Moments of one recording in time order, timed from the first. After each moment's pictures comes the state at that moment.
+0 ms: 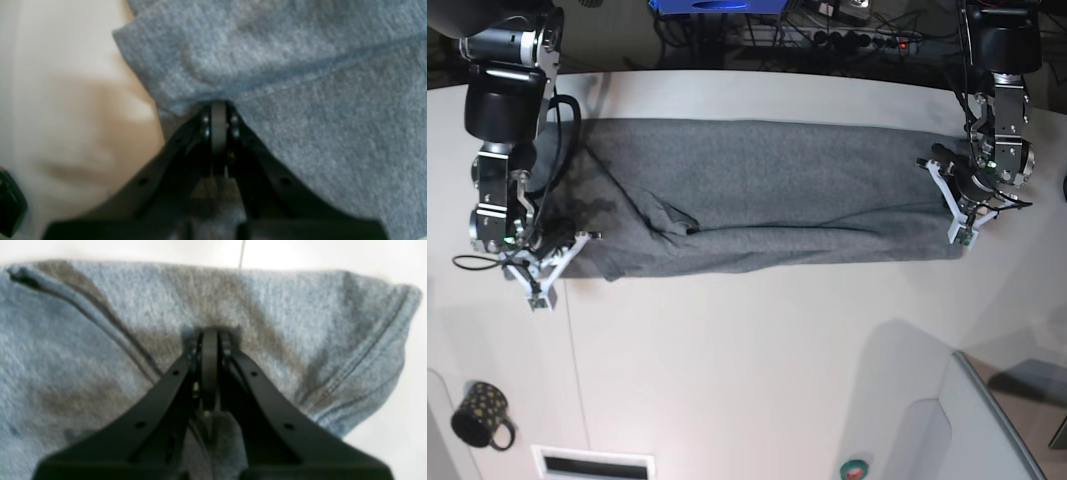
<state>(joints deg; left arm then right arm) 3.4 -22.9 -9.3 66.4 4.8 -24.5 29.1 11.9 4.5 14.2 58.5 -5.2 19.2 -42.5</state>
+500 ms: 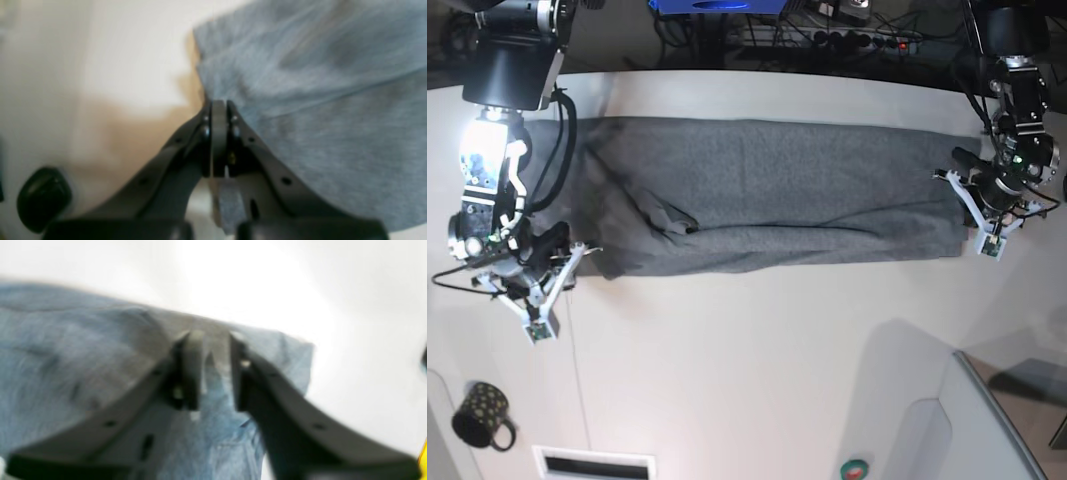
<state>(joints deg) 8.9 -22.3 -18.7 79.3 2.5 -25.8 29.5 6.7 1.6 13.7 85.0 -5.8 28.9 -52.7</state>
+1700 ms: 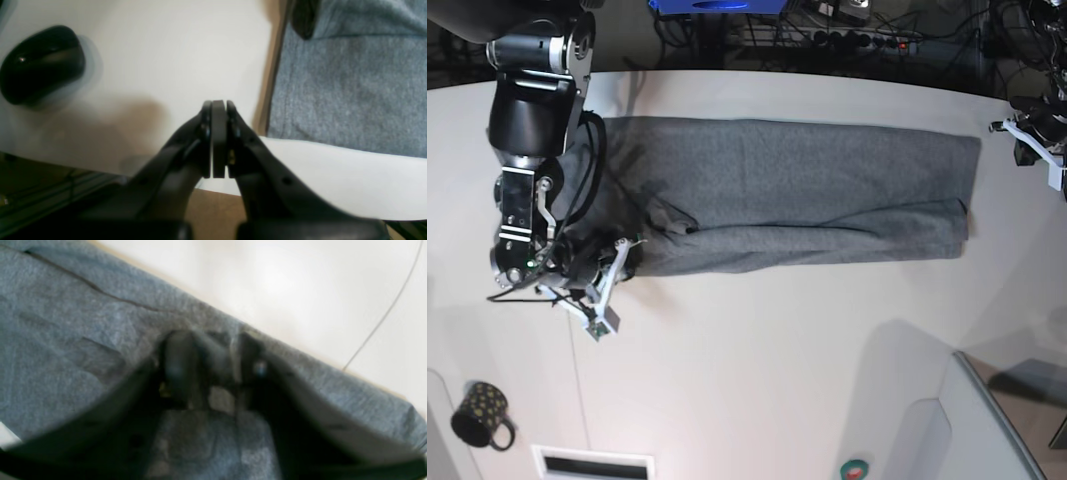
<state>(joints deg) 23.3 -26.2 -33.9 78.7 -18.4 -25.6 29.7 15.4 -1.4 13.7 64.4 -6.5 40.0 -48.0</state>
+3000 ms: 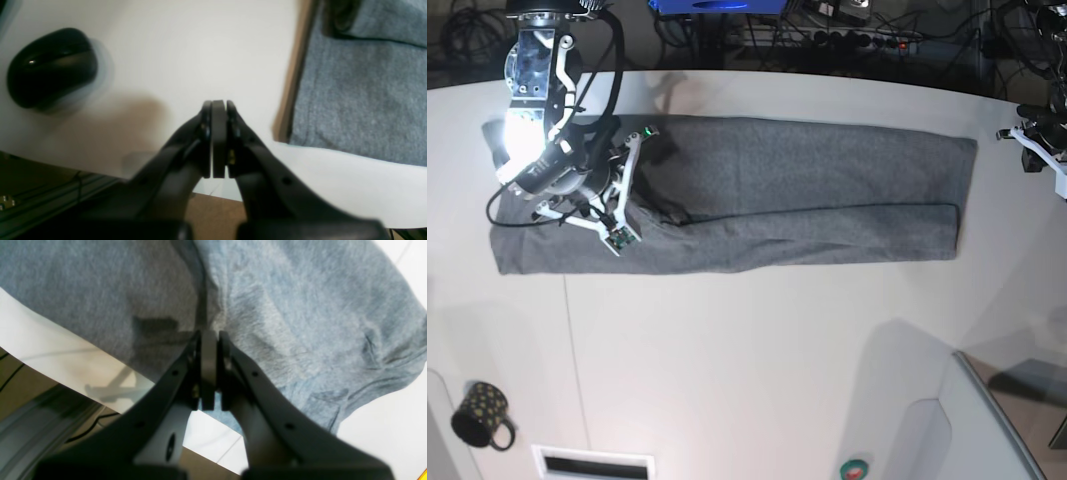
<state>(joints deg) 21.4 -27.9 -33.6 77.5 -18.2 -25.6 29.9 -9.8 -5.3 5.2 101.8 -6.3 40.1 -65.2</state>
